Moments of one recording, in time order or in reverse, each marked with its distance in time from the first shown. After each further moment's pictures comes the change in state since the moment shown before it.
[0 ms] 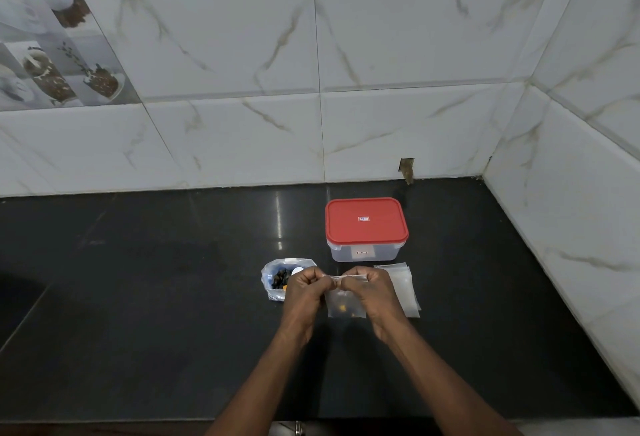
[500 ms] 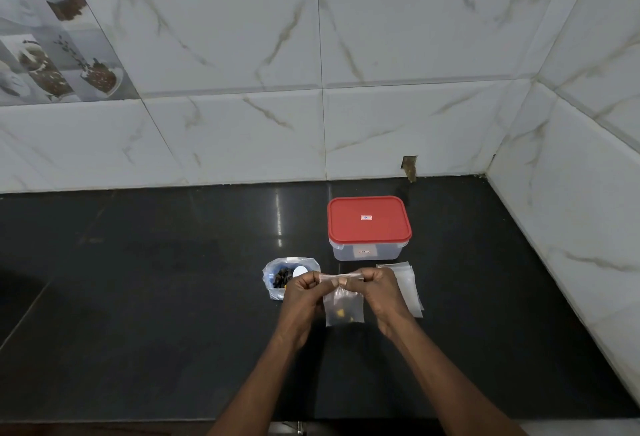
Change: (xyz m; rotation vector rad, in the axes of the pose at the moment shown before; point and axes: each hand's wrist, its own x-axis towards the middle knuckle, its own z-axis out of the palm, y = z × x) left_hand 0.006 -0.016 -0.013 -0.115 -0.083 -0.092; right_hand 0.011 0.008 -0.002 0.044 -0.022 0.048
